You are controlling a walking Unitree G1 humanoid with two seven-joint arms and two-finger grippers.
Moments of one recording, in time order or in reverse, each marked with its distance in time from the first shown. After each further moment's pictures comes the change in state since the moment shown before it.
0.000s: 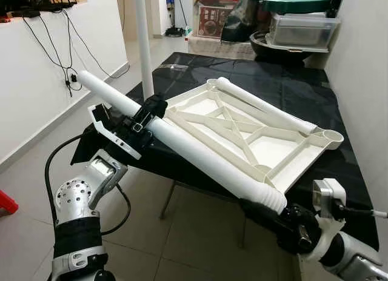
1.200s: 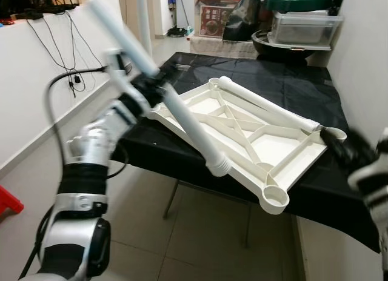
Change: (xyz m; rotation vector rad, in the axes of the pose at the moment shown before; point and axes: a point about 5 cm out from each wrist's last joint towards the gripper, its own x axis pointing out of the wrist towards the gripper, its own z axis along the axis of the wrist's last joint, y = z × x) left arm 0.085 -0.011 0.013 0.877 0.162 0.134; right arm -0.027 -0.058 0.116 -0.651 -0.335 -0.886
